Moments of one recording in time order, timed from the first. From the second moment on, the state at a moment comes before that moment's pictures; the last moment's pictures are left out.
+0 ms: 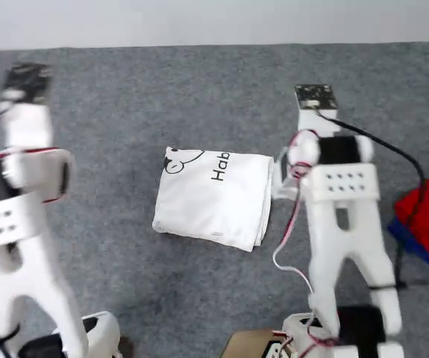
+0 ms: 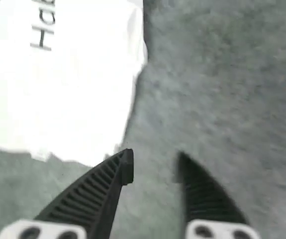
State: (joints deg) left arm -22.5 -25.1 1.5 99.1 -12.4; right arm -8.2 -12.6 10.6 86.9 -7.3
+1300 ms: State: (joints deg) left arm -44.3 -30.1 10.4 94.5 -23.6; right arm -16.8 45.7 -30.6 83.9 -16.3
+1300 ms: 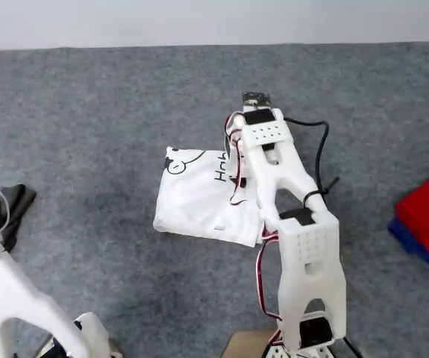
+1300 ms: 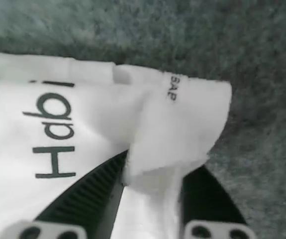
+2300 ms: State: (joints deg) left arm -44.3 -30.5 10.4 94.5 -23.6; right arm 1.6 52.9 -60.3 94.9 47.0
